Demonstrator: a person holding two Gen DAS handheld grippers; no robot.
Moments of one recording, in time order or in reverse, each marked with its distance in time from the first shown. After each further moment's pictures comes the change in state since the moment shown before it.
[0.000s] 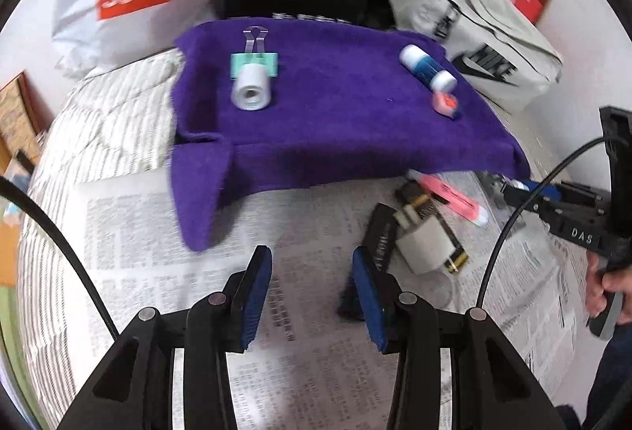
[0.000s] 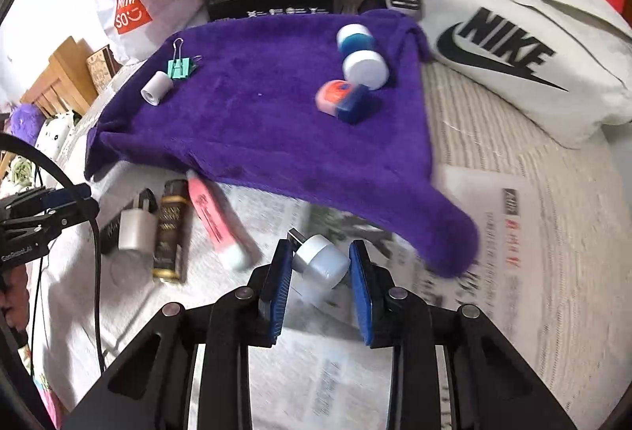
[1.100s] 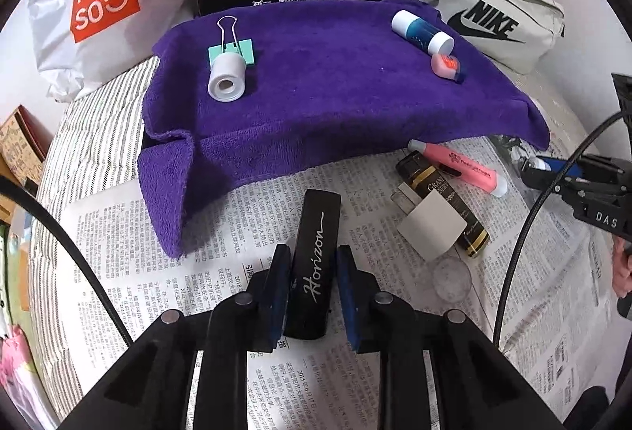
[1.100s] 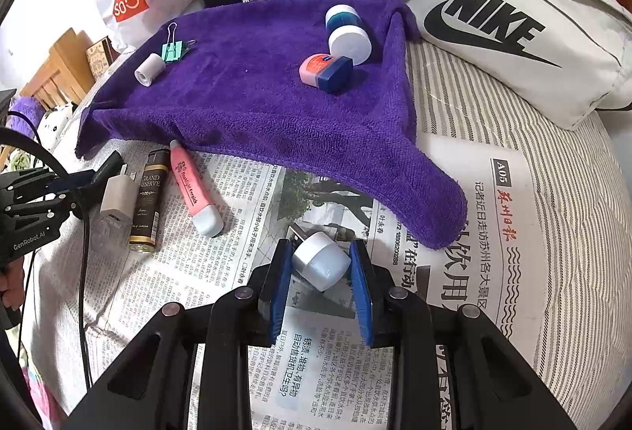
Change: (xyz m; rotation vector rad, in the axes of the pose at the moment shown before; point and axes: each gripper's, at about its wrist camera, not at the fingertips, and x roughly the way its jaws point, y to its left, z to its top) left arm 0.016 -0.019 -0.008 0.087 0.045 0.097; right arm 0.009 -0.008 -0.016 -0.012 0.008 0.009
